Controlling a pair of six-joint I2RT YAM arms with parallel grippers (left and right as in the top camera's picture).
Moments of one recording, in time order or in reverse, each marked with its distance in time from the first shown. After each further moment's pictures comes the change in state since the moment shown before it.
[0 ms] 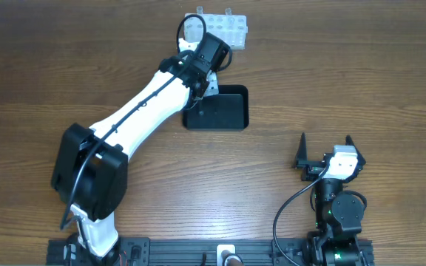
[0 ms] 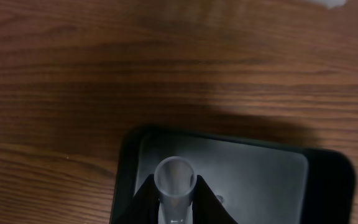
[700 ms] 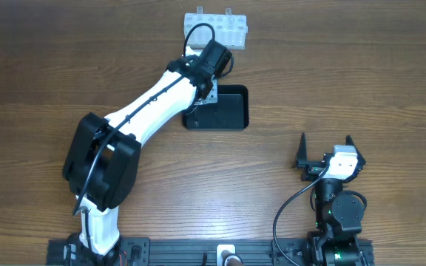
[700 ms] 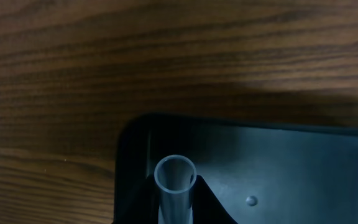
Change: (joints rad) left arm 0.000 0.074 0.000 -0.020 0.001 0.091; right arm 0.000 0.000 0.000 0.000 0.000 0.000
